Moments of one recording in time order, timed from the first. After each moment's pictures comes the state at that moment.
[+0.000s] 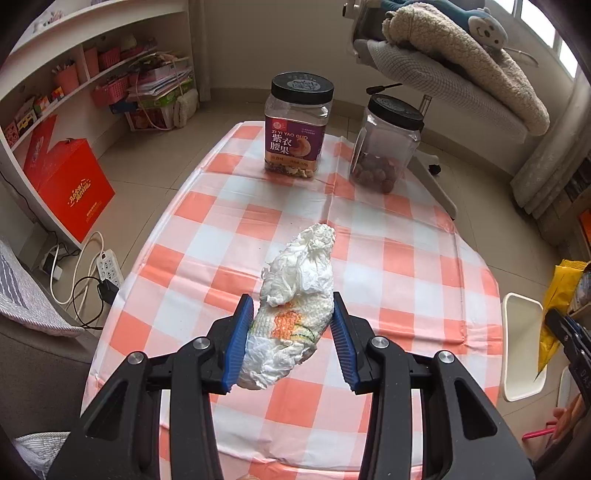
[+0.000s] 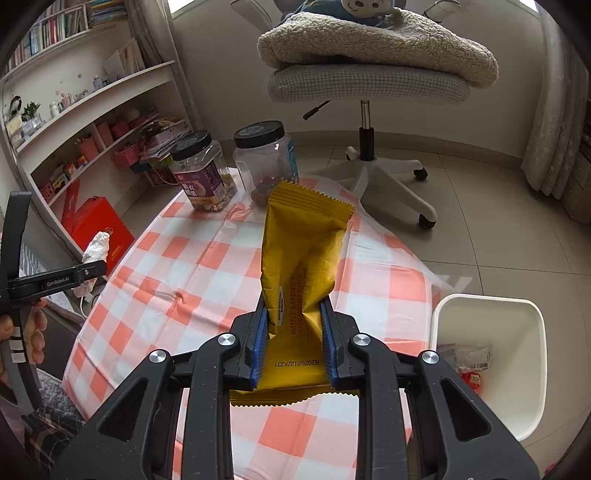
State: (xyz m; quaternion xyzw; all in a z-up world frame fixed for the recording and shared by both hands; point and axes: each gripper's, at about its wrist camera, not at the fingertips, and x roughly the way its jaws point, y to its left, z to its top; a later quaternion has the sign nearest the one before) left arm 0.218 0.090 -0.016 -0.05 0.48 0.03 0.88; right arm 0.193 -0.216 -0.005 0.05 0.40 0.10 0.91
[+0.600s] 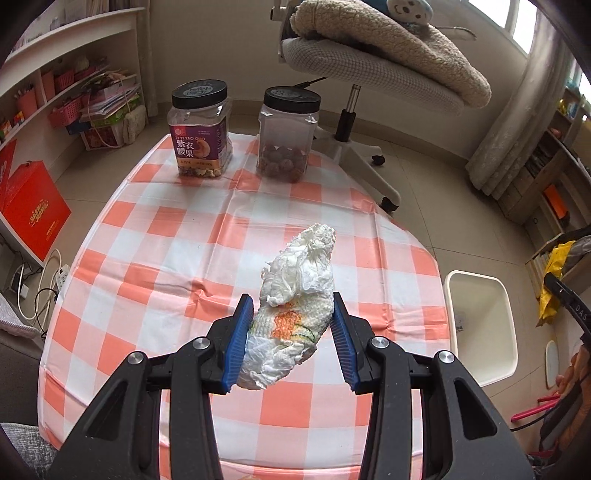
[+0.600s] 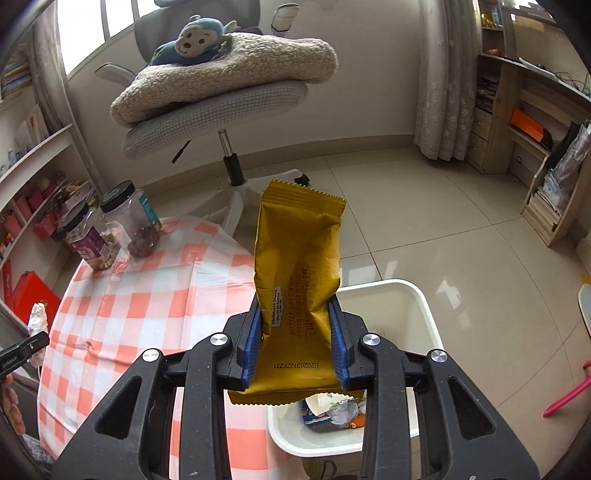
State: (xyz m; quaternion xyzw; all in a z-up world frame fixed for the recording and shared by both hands) left arm 0.200 -0.019 -0.014 -0.04 0.46 -0.06 0.88; right arm 0.161 -0.376 -0.006 0.12 0.37 -0.09 0.92
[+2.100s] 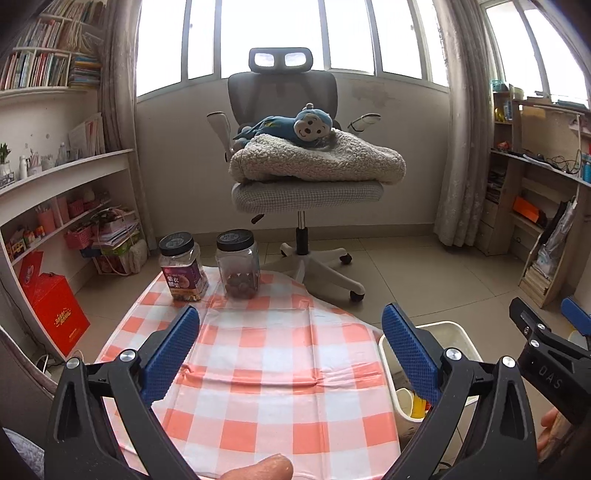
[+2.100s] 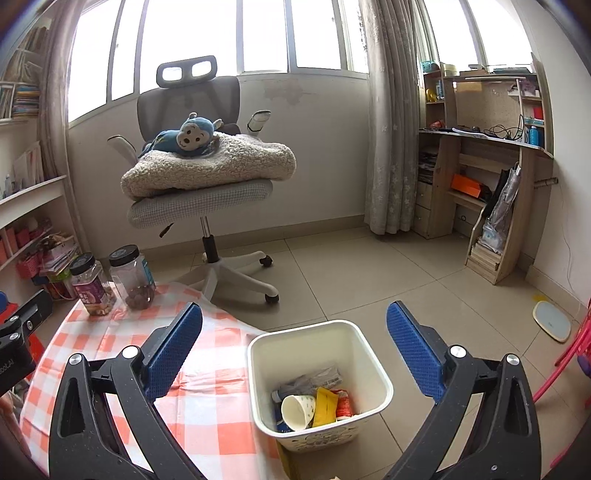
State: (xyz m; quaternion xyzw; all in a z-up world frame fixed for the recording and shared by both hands) left arm 0.068 -0.120 0.072 0.04 0.22 -0.06 0.97; right arm 0.023 -0.323 0.049 0.07 0.21 -0.19 0.96
